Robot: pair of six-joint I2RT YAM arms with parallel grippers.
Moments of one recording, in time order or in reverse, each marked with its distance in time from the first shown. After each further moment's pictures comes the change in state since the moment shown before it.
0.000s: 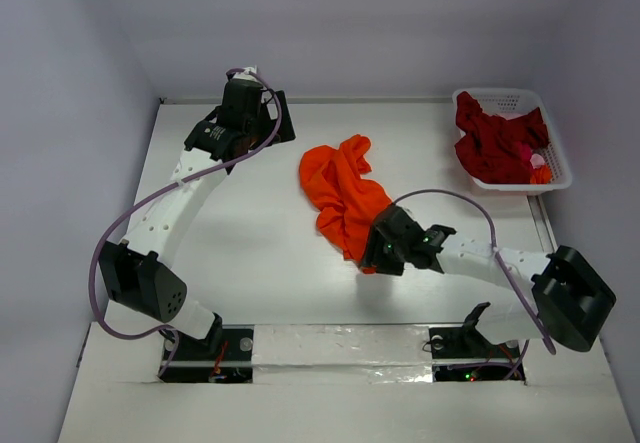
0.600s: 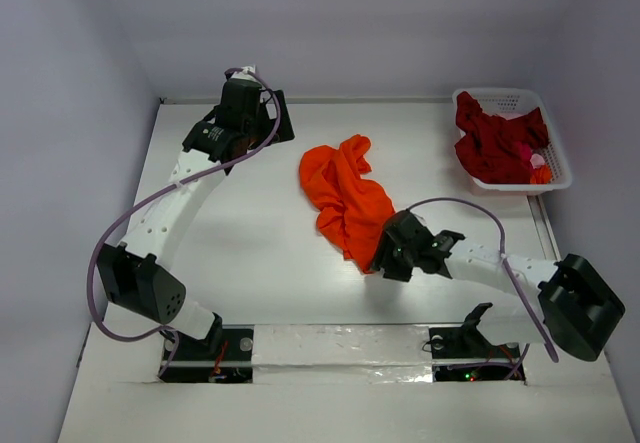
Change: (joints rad) left arm 0.000 -0.010 0.000 -0.002 -0.006 0.003; right arm -0.041 -0.061 -0.087 -0.005 -0.006 0.090
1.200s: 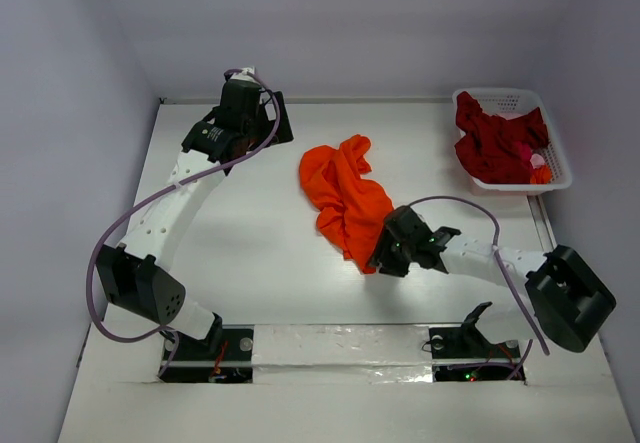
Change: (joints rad) left arm 0.000 -0.006 0.000 -0.018 -0.009 0.001; right arm -0.053 0.065 0.004 0.072 -0.036 0.002
